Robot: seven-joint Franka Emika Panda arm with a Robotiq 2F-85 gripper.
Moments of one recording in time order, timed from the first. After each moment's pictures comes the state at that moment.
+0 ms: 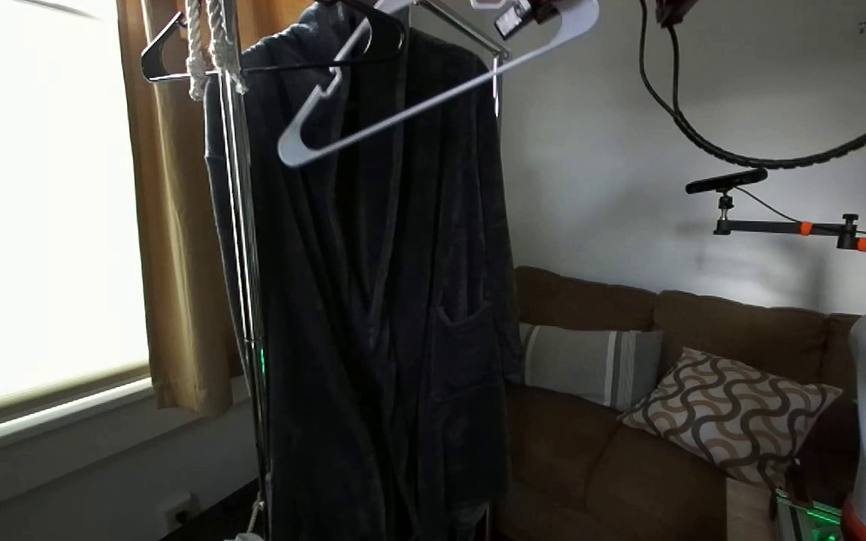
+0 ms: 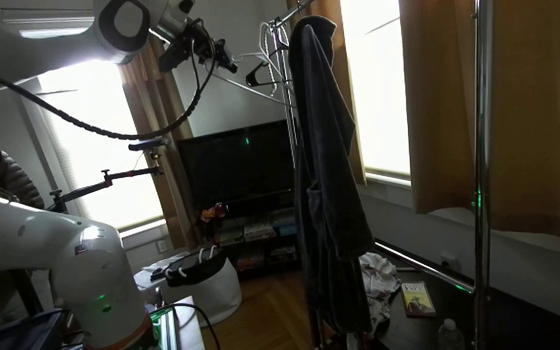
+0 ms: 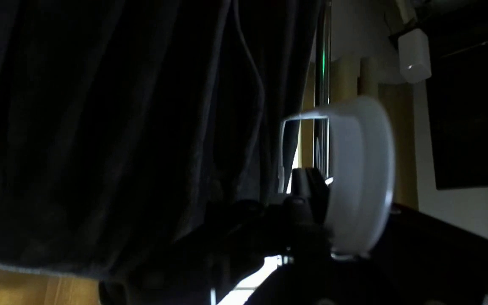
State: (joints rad) arm 0.18 -0.85 0.11 -2.18 0.12 2.31 -0.13
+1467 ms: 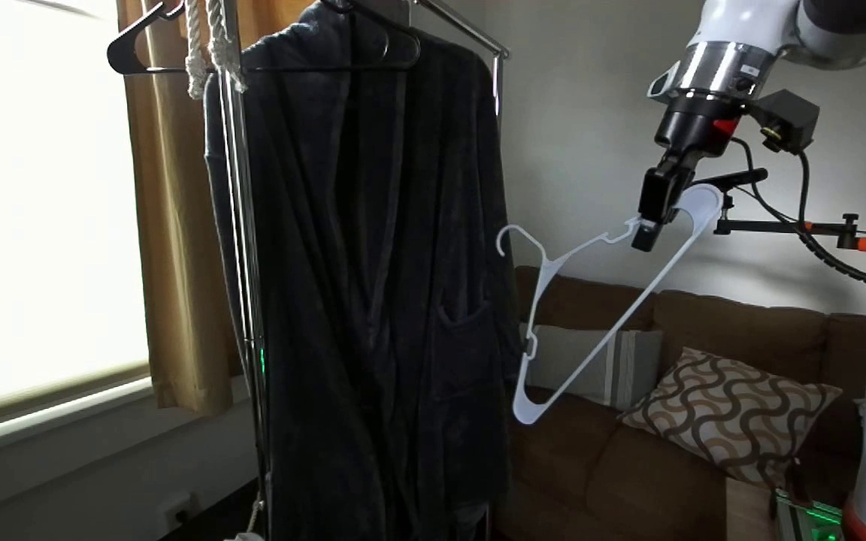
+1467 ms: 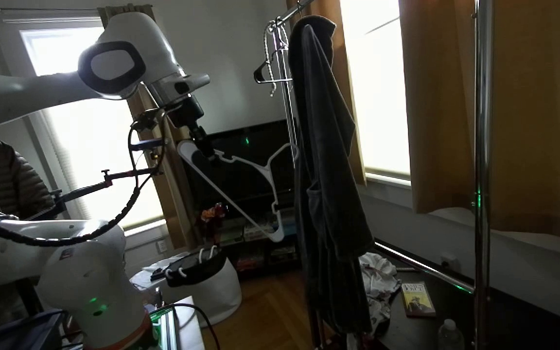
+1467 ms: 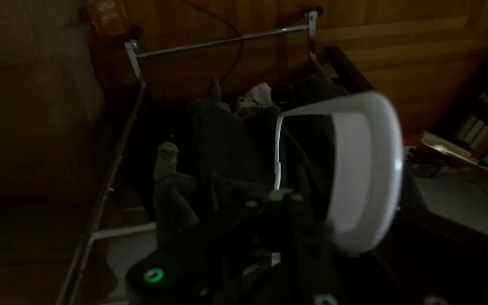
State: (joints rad) arm -0.01 -1.11 0.05 -2.54 0.08 1.73 0.13
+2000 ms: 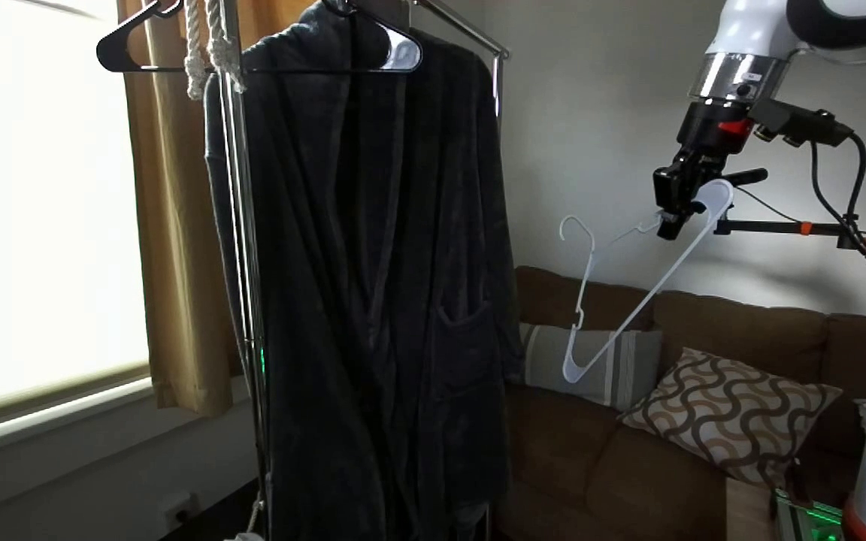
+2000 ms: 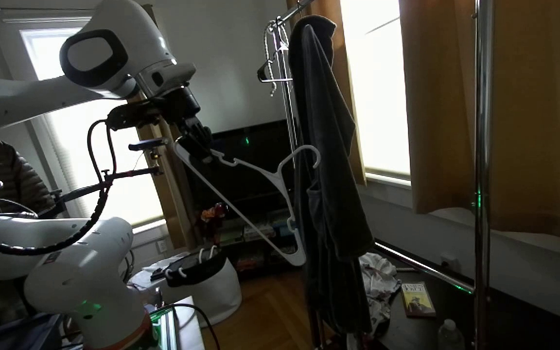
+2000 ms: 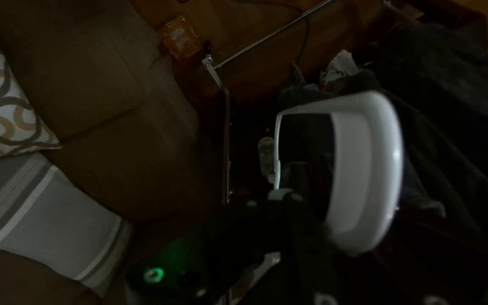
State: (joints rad) arm -0.23 -1.14 0.05 -2.53 -0.03 1.70 0.29
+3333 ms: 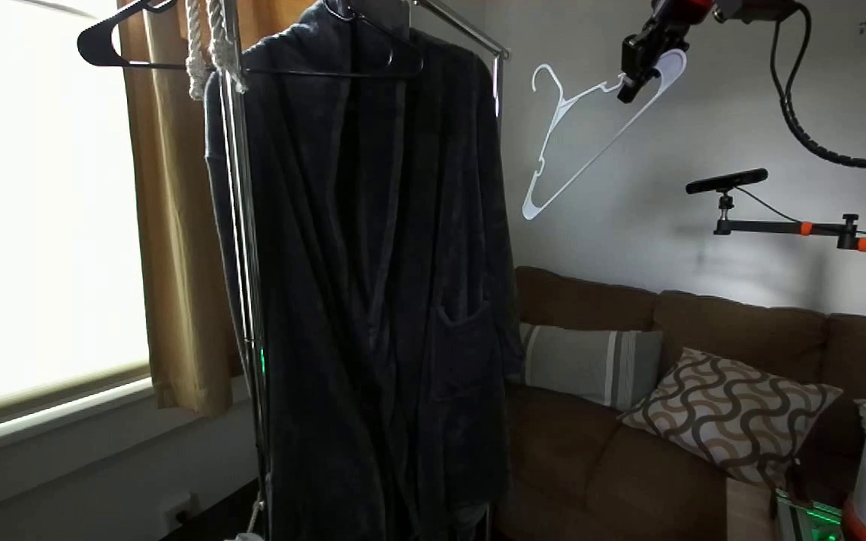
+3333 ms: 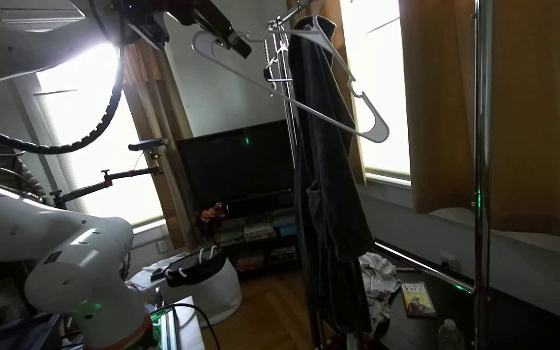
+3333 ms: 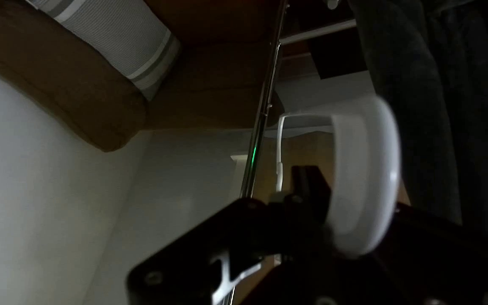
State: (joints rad) arm -0.23 -0.86 0.02 -2.05 -0.29 1.87 0.14
